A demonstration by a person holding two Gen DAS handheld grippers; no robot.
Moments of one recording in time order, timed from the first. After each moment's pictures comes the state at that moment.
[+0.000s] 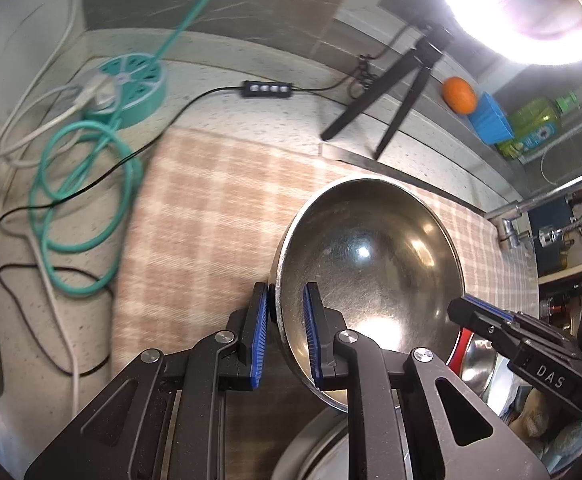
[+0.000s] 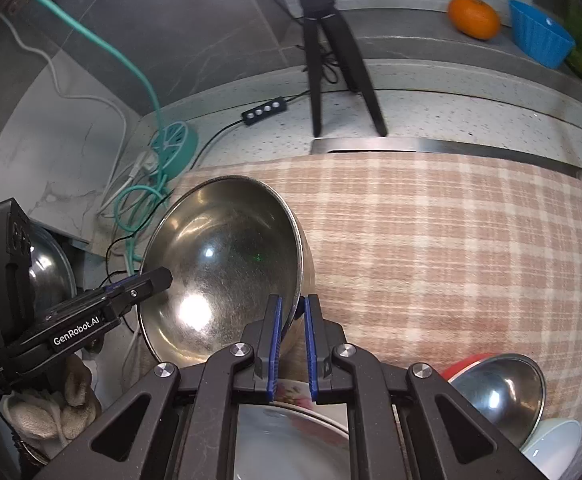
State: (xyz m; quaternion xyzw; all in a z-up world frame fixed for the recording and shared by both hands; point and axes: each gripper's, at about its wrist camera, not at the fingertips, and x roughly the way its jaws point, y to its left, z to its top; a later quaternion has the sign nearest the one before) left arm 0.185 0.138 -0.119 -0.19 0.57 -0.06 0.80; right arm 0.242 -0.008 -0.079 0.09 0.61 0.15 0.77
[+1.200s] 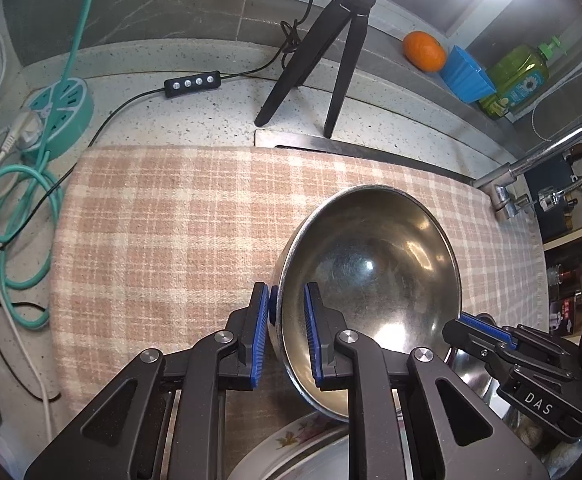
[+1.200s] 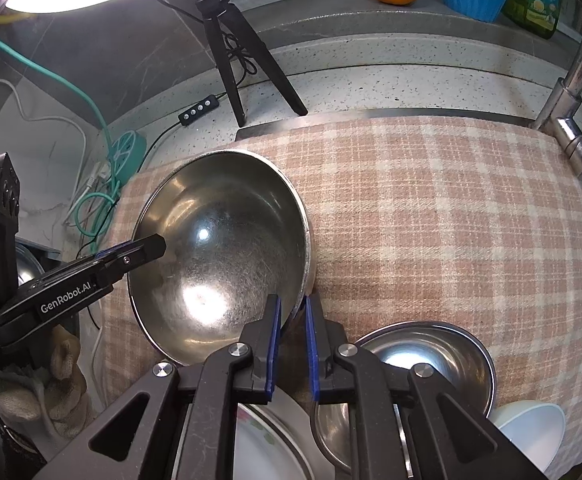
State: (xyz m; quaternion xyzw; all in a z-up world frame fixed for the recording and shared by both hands) left arm 0.212 0.076 -0.125 -0.13 0.58 -0.09 0.80; right arm 0.230 -0.074 -0.096 0.11 0.62 0.11 0.77
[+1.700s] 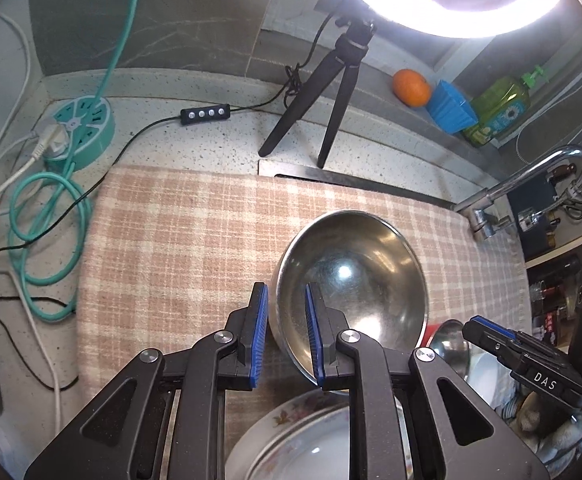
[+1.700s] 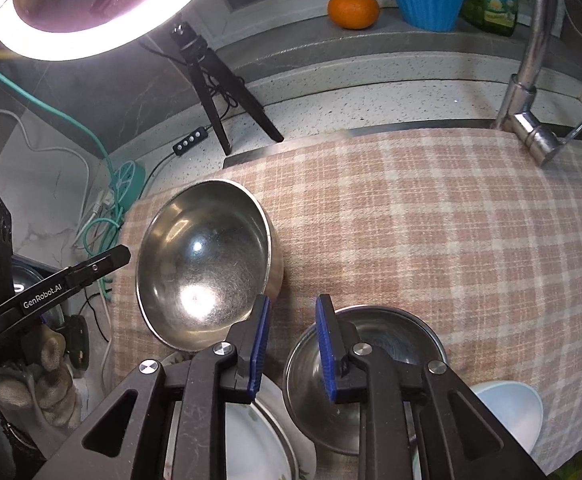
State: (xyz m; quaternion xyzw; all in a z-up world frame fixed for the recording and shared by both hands) left arm 0.191 0.094 -0.086 -0.16 0.54 -0.09 0.82; right arm 0.210 -0.113 -0.066 0.14 0.59 0.08 0.79
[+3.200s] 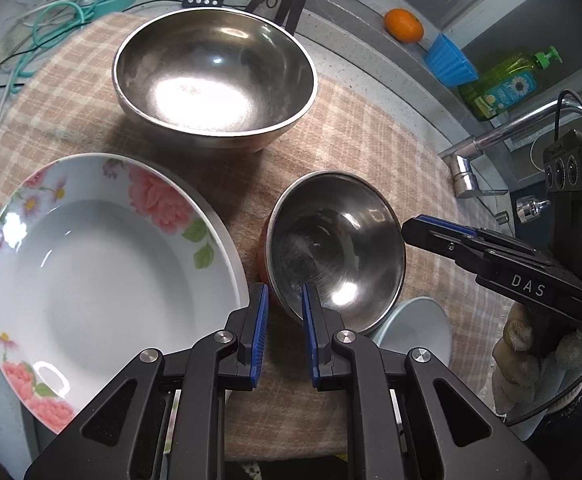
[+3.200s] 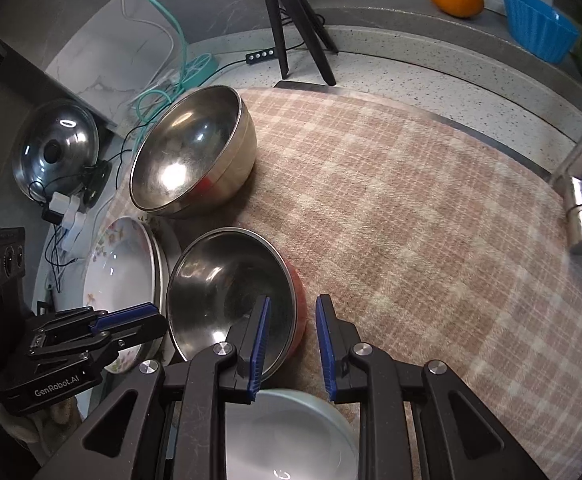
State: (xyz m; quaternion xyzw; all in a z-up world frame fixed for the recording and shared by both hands) left arm 0.093 -0.057 -0.126 -0.26 0.57 0.01 0.78; right arm 0.217 -0.192 -0.093 -0.03 0.62 0.33 0.71
